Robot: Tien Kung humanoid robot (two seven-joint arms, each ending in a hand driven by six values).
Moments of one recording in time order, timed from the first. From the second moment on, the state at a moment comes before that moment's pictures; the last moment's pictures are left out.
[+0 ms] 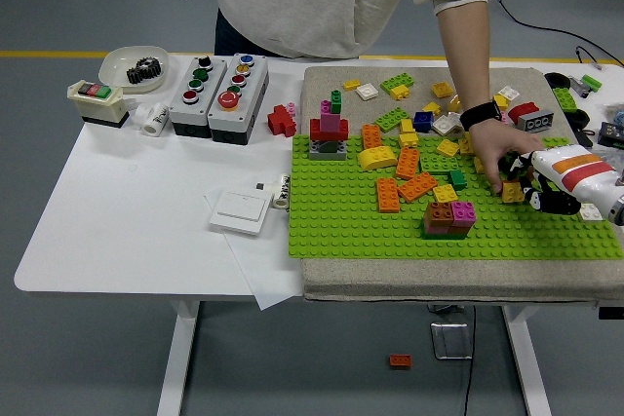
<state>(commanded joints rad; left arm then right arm) -0.20 0.12 -0.31 -0.31 0.88 0.15 0.38 0.58 -0.53 0.85 0.91 -2.06 -0.14 0.29</state>
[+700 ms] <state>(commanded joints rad) -0.19 0.12 -0.32 -0.31 0.90 0.15 0.38 0.48 -0.59 0.96 1.09 -2.10 -0.17 0.30</state>
